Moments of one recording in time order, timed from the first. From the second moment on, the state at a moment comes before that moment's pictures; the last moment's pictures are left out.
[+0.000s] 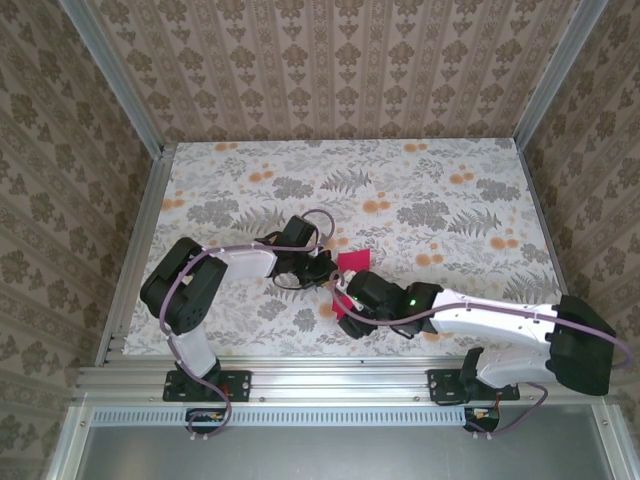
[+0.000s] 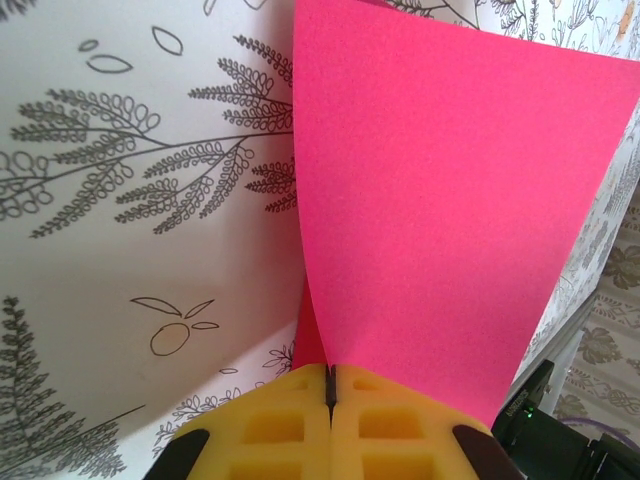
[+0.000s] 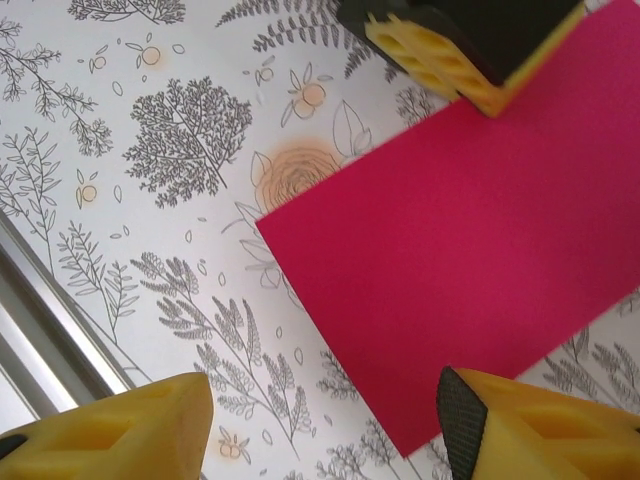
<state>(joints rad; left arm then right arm) -0.71 1.77 0.89 -0.11 0.58 -0.88 1.05 1.27 0.75 -0.49 0.12 0.22</state>
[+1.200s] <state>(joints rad) -0.73 1.77 0.95 -0.15 0.58 -0.88 1.12 1.51 0.93 -0.62 0.34 0.34</state>
